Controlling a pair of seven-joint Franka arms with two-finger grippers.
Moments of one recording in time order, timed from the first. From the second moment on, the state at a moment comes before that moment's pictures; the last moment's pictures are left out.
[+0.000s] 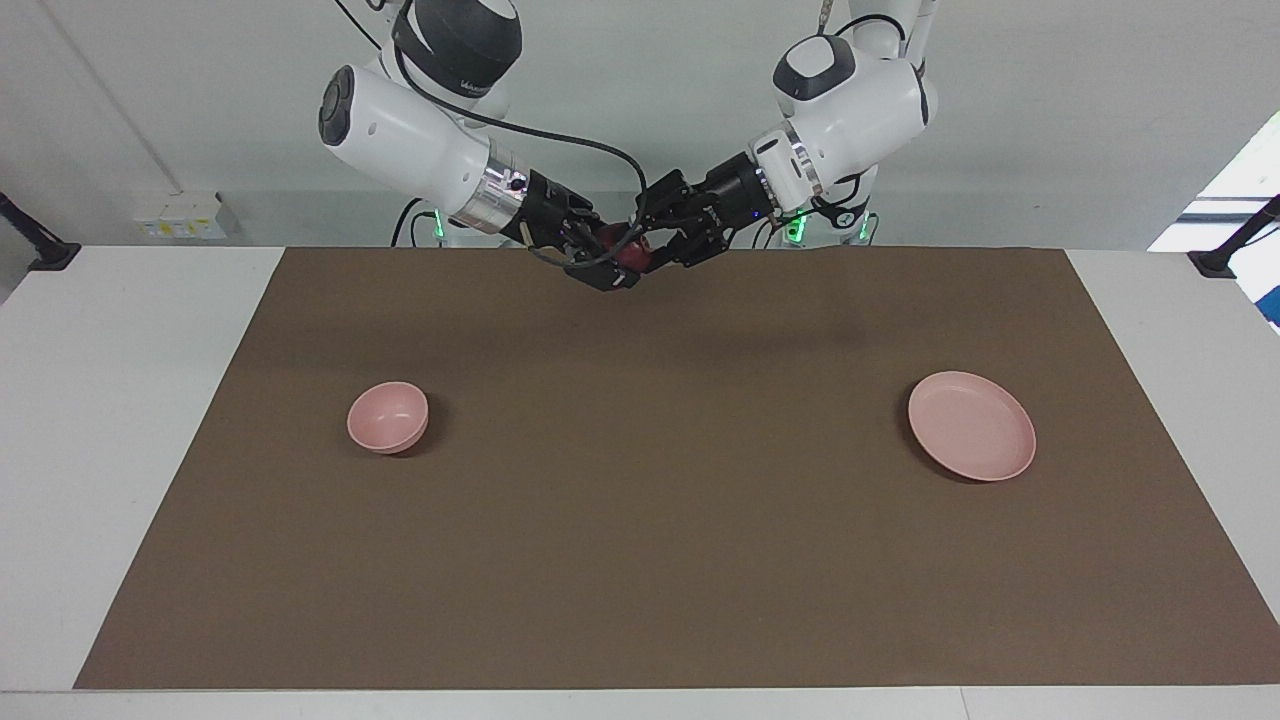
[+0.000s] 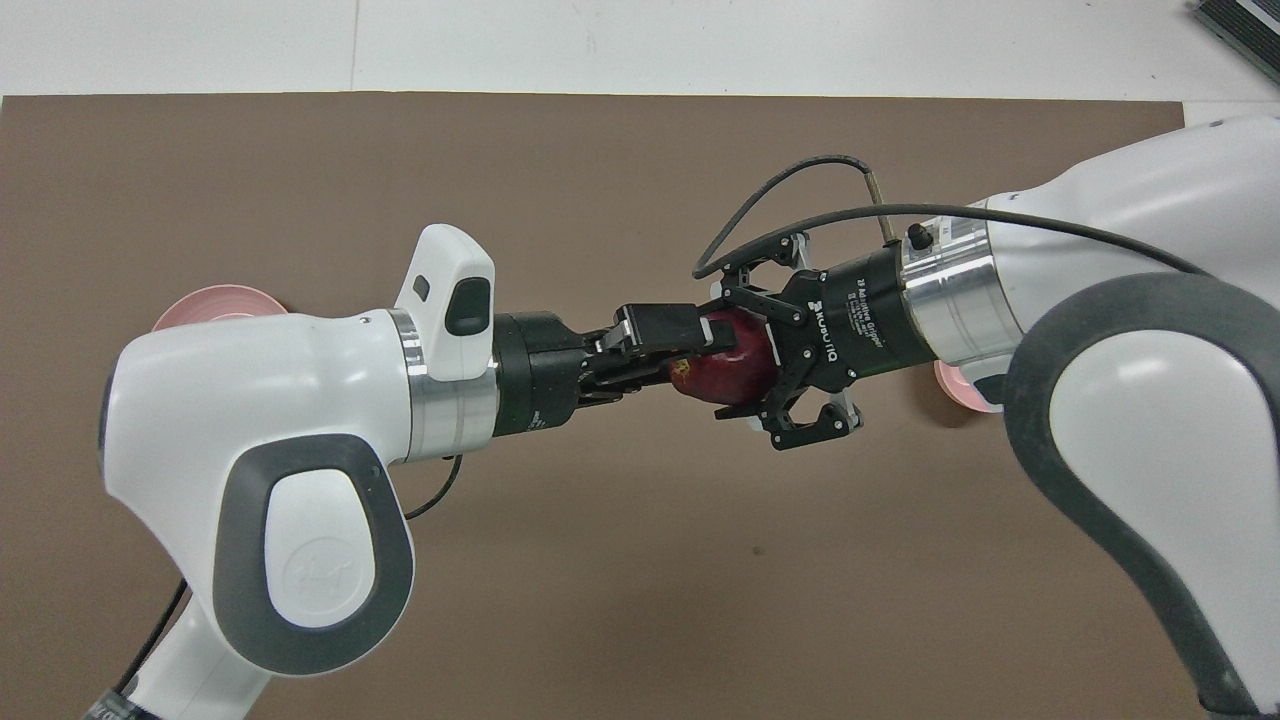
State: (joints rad) left arm 0.09 -0.05 -0.68 -1.90 -1.18 2.33 -0.18; right arm 0.32 0.08 -0.05 -1.68 0.83 1.76 1.38
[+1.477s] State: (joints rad) left arm 0.08 -0.07 -0.57 -1.91 -0.52 2.10 -0.19; right arm 0.20 0.05 -0.06 -1.64 0.63 1.57 1.00
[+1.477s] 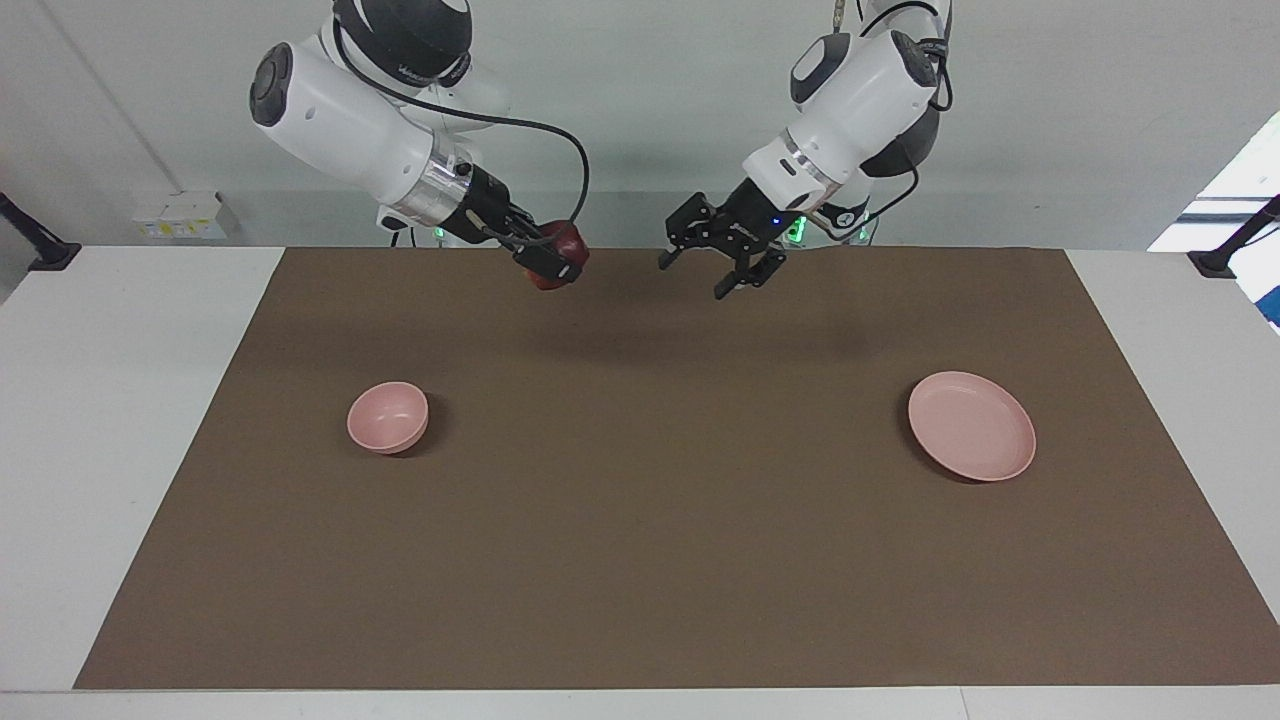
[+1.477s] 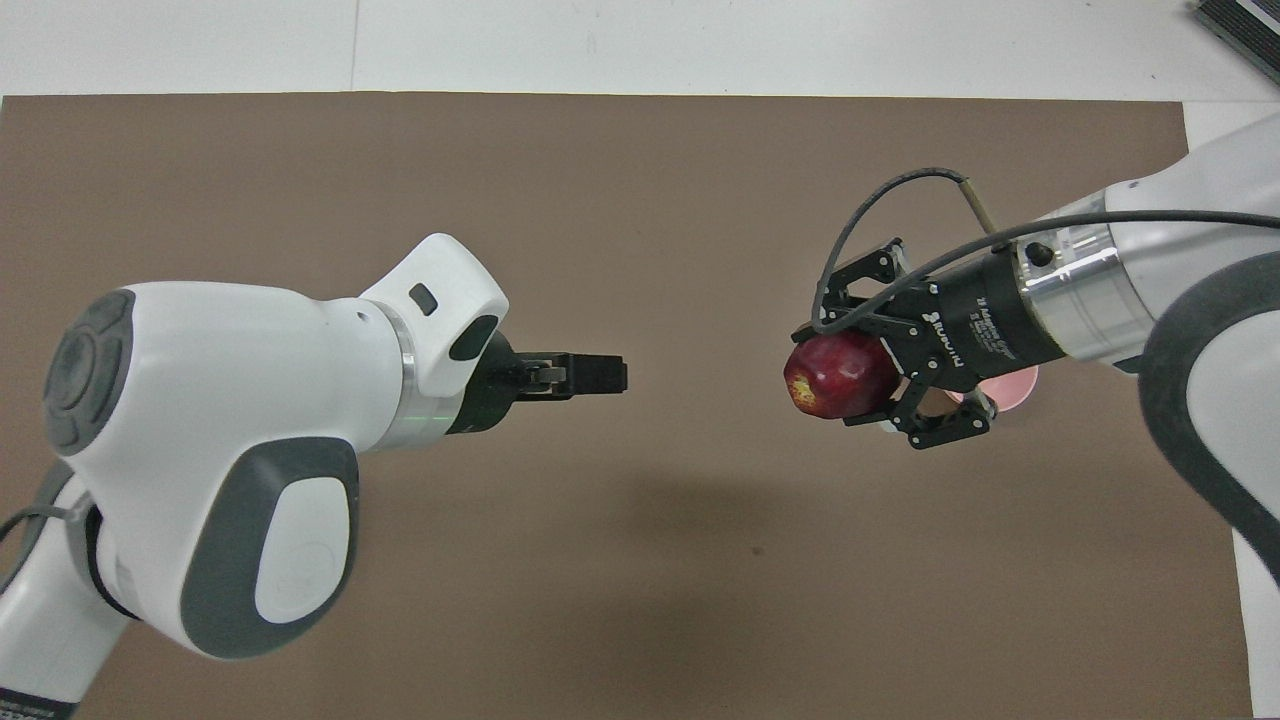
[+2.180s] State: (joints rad) left arm -0.04 -0.08 -0.17 -1.91 -0.08 1.99 -0.05; right arm 0.18 0.08 -0.06 -1.79 0.12 1.84 0.20
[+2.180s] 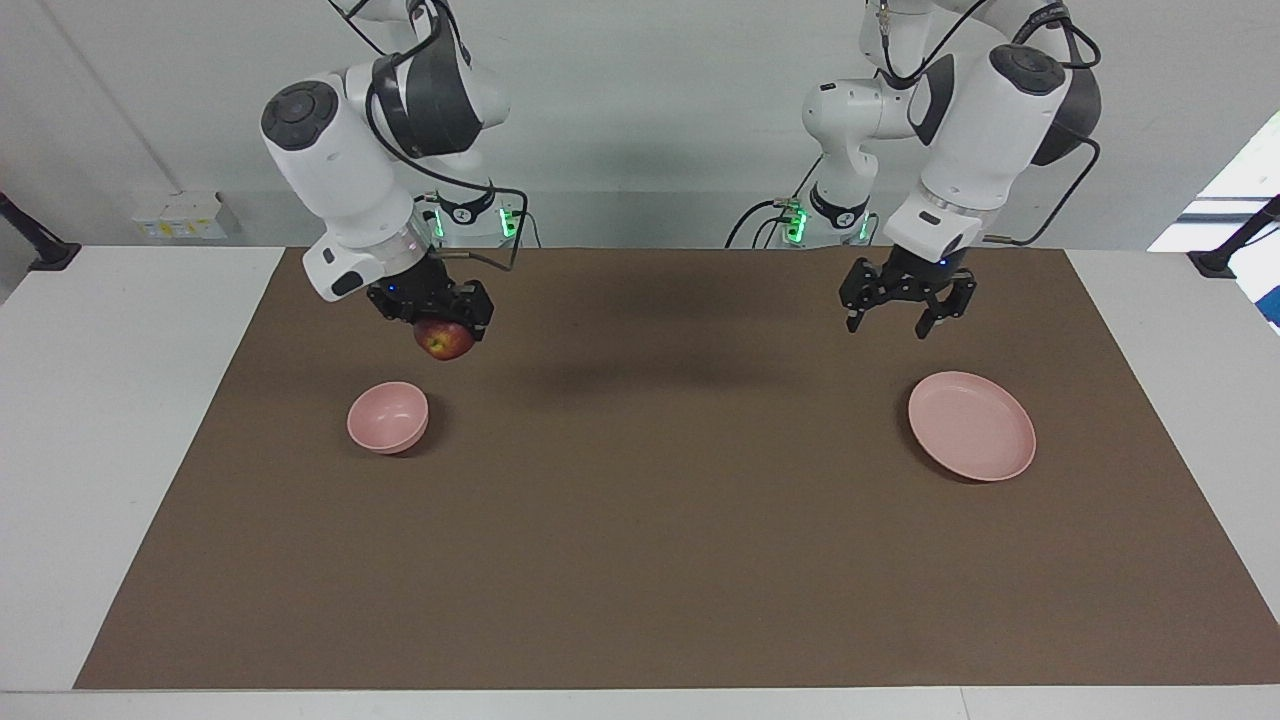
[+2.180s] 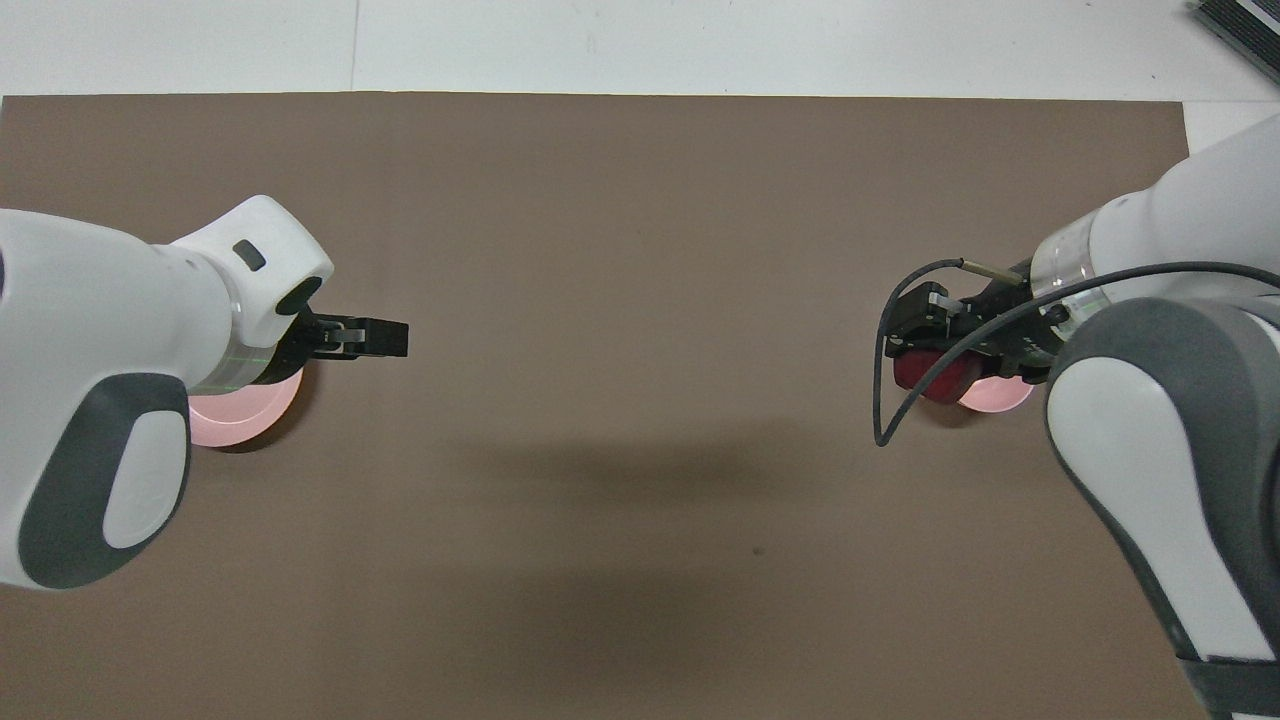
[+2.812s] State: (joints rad) left arm -0.08 0.00 0.05 -1.62 -0.03 1.68 0.14; right arm 0.06 0.17 -0.06 -1.93 0.06 2.07 -0.07
